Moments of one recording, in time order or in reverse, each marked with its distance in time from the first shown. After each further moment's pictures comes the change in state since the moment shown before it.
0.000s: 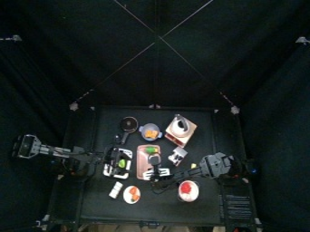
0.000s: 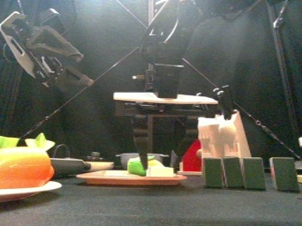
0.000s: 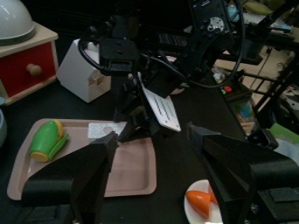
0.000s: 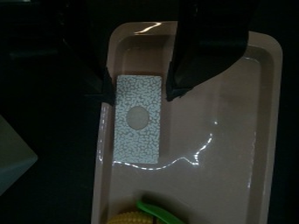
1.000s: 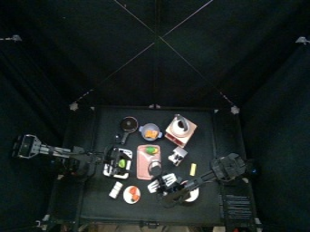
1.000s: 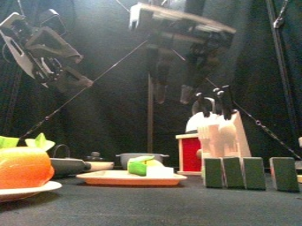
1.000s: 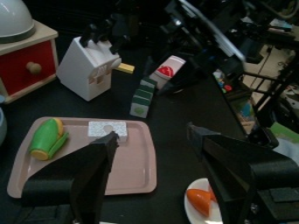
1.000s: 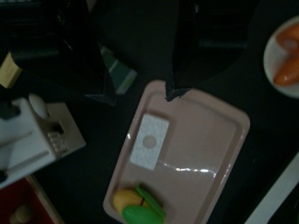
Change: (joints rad) left arm 0.002 0.000 0.003 0.002 0.002 -0.002; right arm 0.275 -0.183 -0.038 -0.055 0.296 -0.233
